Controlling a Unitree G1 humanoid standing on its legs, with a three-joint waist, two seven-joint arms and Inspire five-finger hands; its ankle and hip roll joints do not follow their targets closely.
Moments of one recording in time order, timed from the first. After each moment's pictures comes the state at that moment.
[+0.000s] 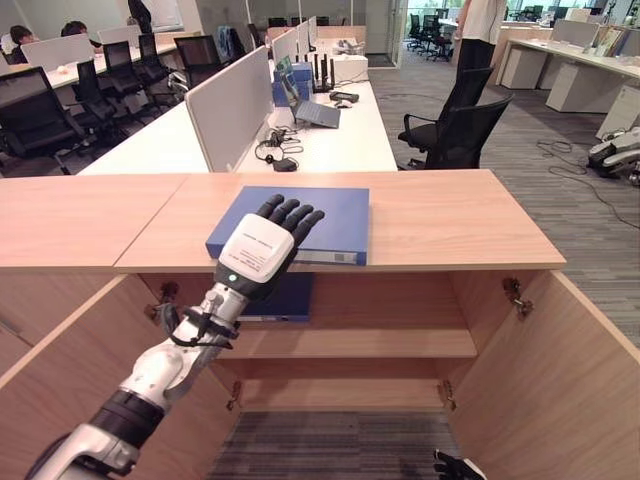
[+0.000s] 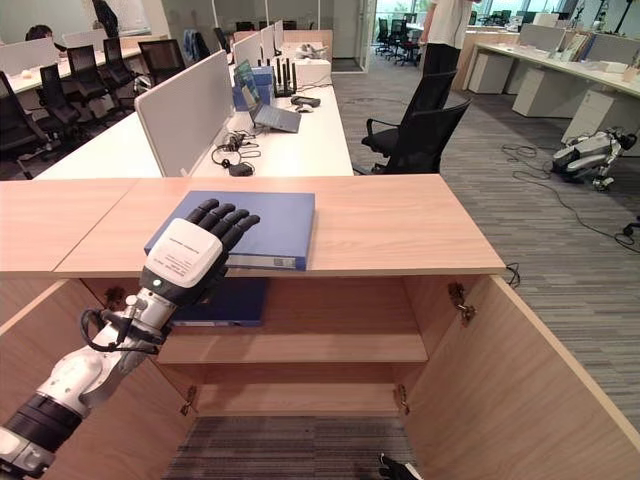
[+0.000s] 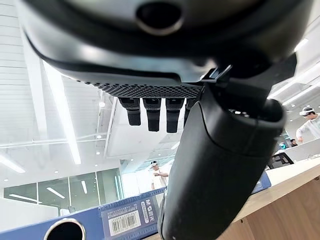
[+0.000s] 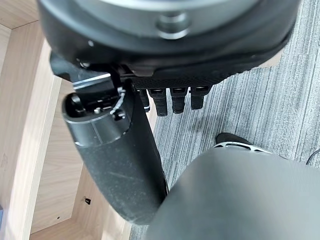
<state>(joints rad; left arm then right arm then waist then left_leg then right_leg) -0.30 0.76 -0.41 0.13 1.00 -0.11 0.49 0.10 -0.26 0.34 1.10 0.14 -0.14 -0.01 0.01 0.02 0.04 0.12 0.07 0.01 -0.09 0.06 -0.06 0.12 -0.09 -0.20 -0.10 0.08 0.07</state>
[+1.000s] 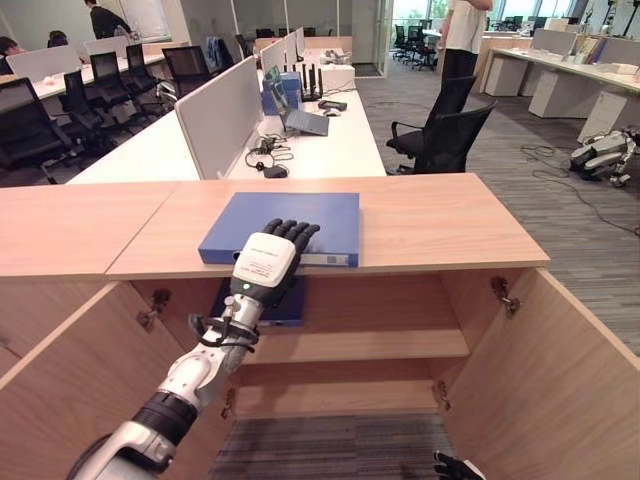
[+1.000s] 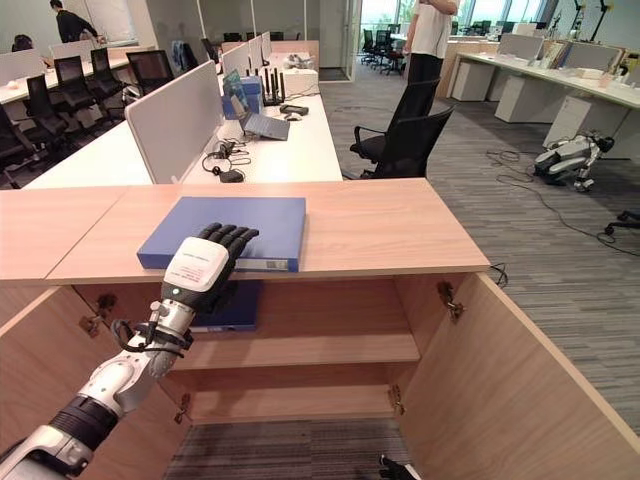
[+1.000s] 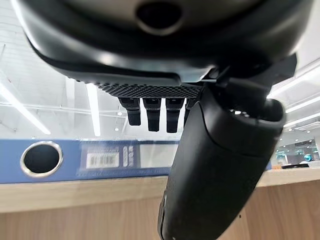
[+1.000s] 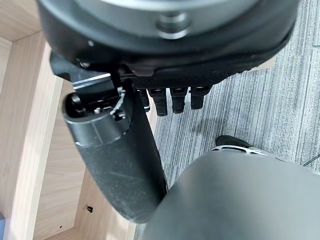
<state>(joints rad) -0.34 0.61 -0.45 0.32 0.91 -0.04 0.47 0.10 -0.26 0.35 1.10 0.14 -0.13 -0.02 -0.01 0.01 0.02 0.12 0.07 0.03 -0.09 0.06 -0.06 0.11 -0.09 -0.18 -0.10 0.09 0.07</state>
